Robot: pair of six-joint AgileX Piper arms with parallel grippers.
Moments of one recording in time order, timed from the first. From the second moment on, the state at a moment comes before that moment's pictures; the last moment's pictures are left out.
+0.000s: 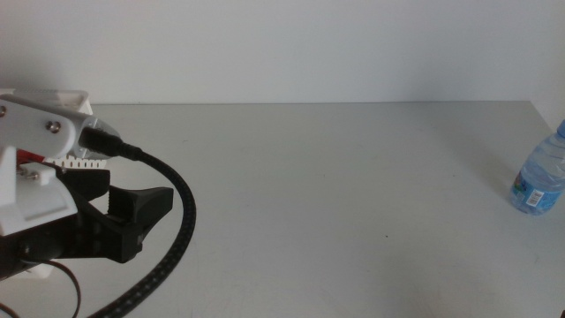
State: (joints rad) left arm -0.50 0.79 -0.63 -0.03 0.40 -0.09; right arm 0.02 -0.01 0.02 0.01 0.38 0.07
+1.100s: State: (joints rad) left arm -0.50 0.79 -0.63 -0.03 0.40 -0.09; right arm 0.02 1.32 -0.03 0.14 -1.06 -0.01
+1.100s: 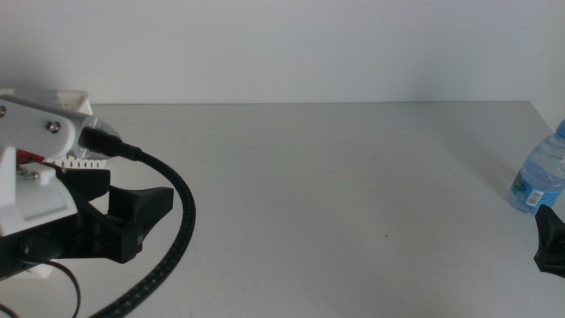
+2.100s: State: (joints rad) left arm -0.50 0.79 -0.63 -0.03 0.40 -0.09; right arm 0.01 1.74 -0.35 0.35 -1.13 -0.07
